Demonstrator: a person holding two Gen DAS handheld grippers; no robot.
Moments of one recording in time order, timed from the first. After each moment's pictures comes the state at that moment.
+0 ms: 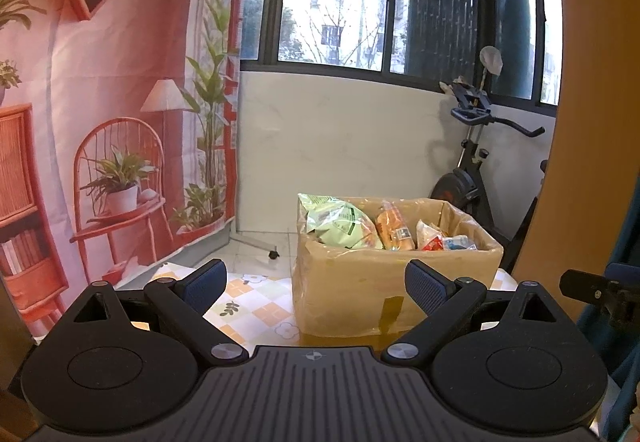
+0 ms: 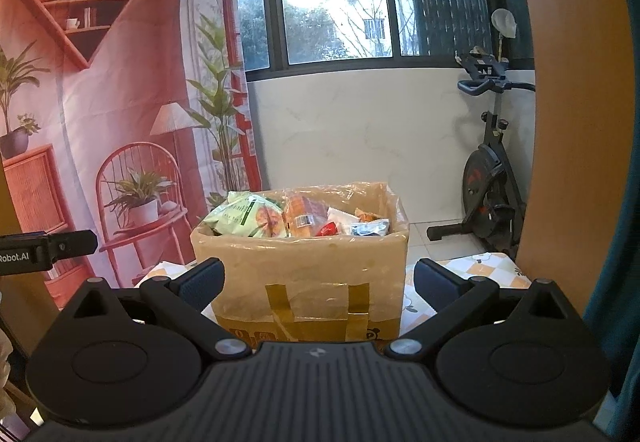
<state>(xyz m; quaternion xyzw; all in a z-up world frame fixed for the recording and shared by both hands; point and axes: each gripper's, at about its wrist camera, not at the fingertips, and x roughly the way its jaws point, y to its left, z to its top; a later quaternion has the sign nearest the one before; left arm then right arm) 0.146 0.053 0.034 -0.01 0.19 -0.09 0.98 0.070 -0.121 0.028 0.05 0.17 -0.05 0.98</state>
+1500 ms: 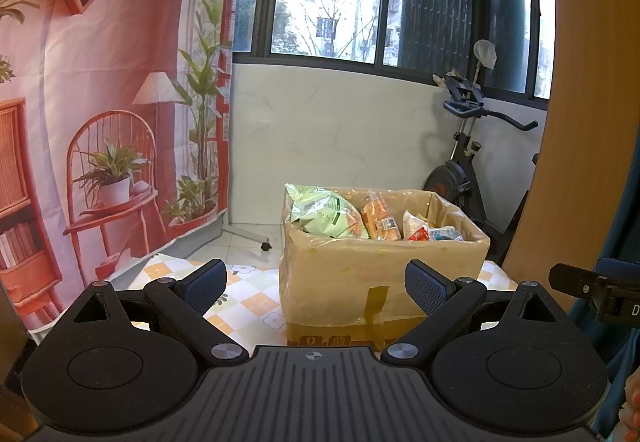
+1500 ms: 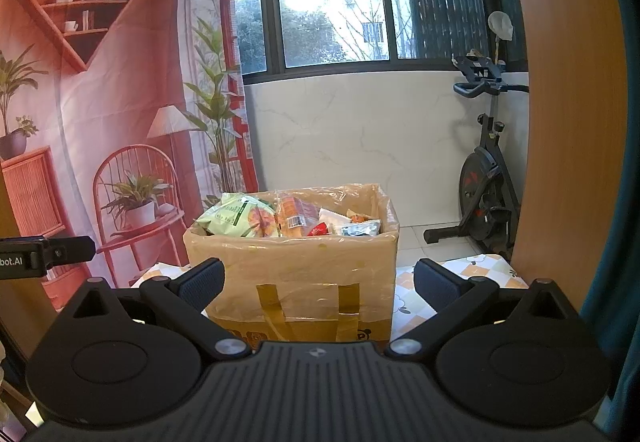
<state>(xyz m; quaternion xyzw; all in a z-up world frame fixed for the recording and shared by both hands) 0.141 0.055 0.036 -0.01 0.20 -0.11 0.97 0.063 -0.128 0.031 0.05 0.16 -0.05 0.98</state>
